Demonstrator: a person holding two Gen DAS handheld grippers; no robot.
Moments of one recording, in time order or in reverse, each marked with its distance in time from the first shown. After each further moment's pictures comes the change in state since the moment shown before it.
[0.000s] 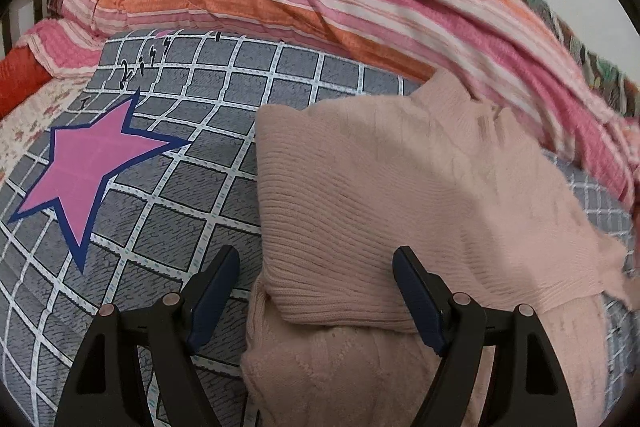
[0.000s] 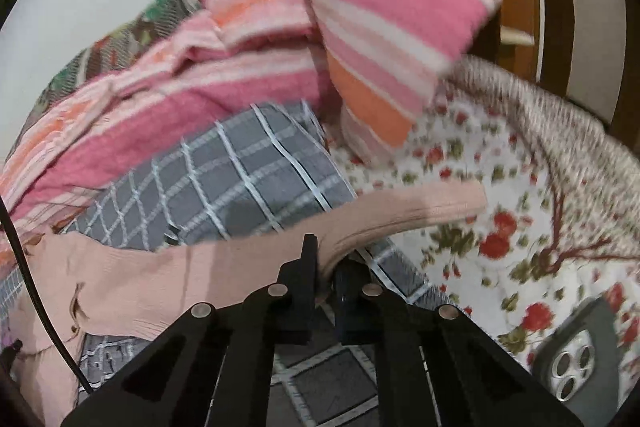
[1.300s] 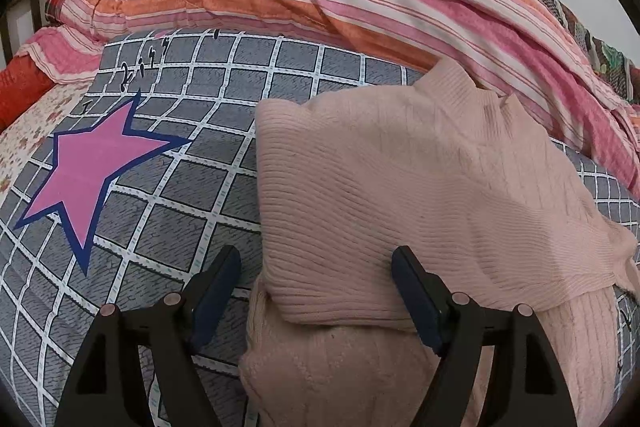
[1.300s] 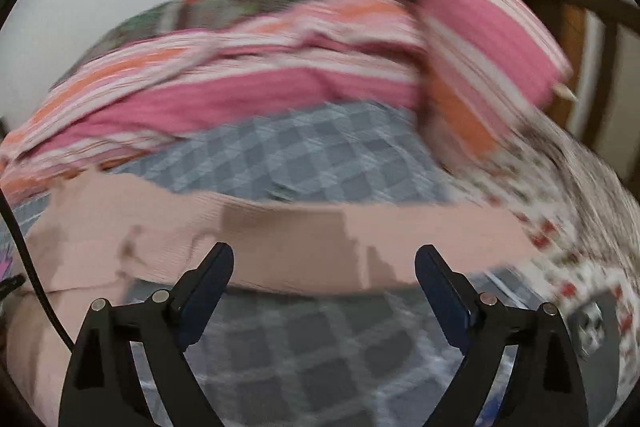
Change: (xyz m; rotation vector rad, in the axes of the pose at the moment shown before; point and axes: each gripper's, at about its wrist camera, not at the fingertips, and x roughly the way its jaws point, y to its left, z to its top) left arm 0.006 -0.009 -0.001 0.046 0.027 0.059; right arm -0.025 0.041 -0.035 -0.101 0.059 0.053
